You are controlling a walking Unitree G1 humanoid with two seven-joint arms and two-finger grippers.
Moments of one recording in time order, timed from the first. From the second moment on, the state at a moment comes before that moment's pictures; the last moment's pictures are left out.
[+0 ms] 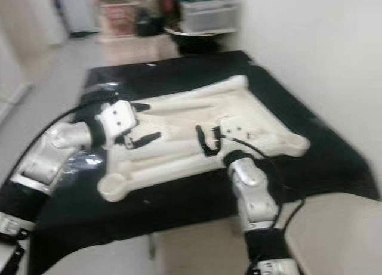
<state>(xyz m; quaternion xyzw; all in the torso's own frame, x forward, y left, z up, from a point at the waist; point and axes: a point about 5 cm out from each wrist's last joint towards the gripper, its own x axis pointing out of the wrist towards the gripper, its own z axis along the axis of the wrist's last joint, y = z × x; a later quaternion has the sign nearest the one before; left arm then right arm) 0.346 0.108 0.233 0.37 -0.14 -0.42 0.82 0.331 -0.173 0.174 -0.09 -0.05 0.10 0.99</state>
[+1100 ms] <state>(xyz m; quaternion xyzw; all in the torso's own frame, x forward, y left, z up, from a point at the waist) 0.393 0.107 0.213 0.50 0.12 -0.44 0.74 0.312 -0.173 0.189 -0.13 -0.03 0.10 0.99</state>
